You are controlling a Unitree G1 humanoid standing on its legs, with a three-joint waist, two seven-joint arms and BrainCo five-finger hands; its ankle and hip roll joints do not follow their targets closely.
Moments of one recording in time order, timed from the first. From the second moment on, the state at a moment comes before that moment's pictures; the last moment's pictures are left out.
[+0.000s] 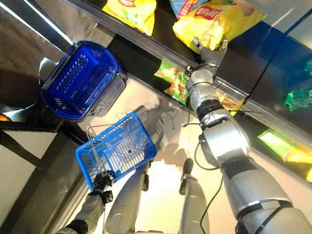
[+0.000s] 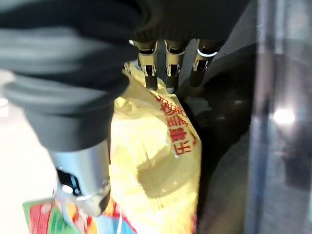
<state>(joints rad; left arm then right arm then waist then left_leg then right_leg) -0.14 0.24 -0.37 1.02 -0.61 -0.34 0.23 -1.39 -0.28 0.24 1.32 0.66 -0.27 -0.64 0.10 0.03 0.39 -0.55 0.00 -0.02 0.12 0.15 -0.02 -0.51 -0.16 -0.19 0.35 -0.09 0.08</state>
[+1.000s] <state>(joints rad) -0.14 0.24 -0.37 0.98 -0.61 -0.33 0.24 -1.44 -0.33 0.22 1.35 0.68 -0.27 -0.65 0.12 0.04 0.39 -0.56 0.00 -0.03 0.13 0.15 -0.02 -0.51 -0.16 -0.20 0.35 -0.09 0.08</state>
